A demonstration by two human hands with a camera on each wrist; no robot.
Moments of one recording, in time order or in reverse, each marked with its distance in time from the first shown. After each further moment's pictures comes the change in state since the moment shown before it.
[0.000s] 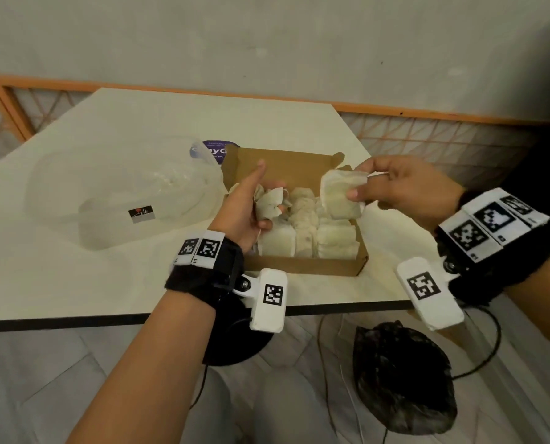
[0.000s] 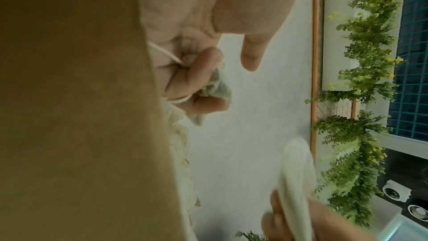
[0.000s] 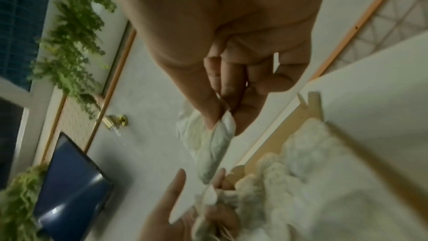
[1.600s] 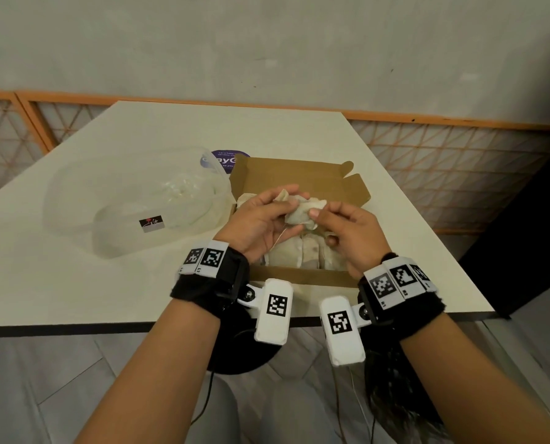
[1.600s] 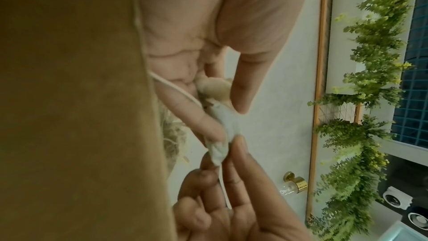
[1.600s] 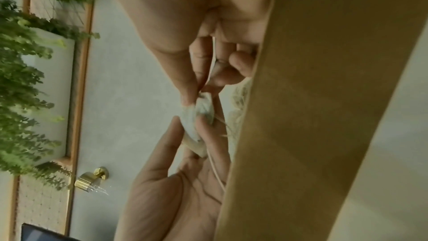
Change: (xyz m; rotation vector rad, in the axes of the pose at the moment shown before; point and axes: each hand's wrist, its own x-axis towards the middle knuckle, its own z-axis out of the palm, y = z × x) left_hand -0.007 -0.001 0.002 -0.053 -0.189 0.025; right_hand 0.012 0.047 0.083 0.522 0.174 -0.059
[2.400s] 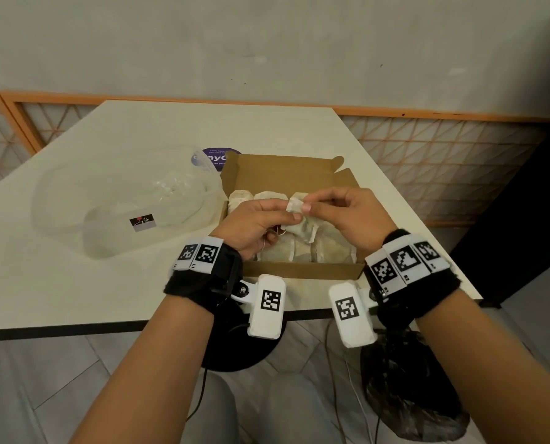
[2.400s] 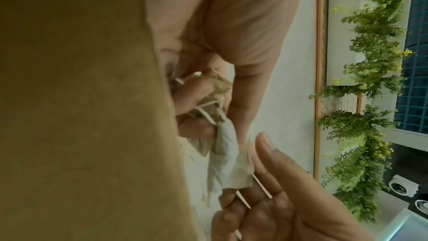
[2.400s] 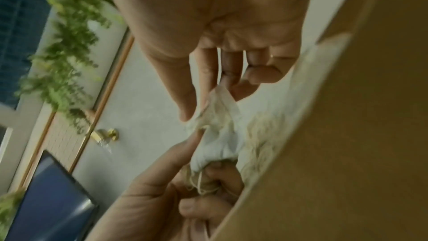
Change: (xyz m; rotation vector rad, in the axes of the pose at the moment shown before) left_hand 0.002 -0.006 0.001 0.362 0.061 -0.059; right_hand 0.002 -0.027 -0.012 -0.343 -0.102 -0.038
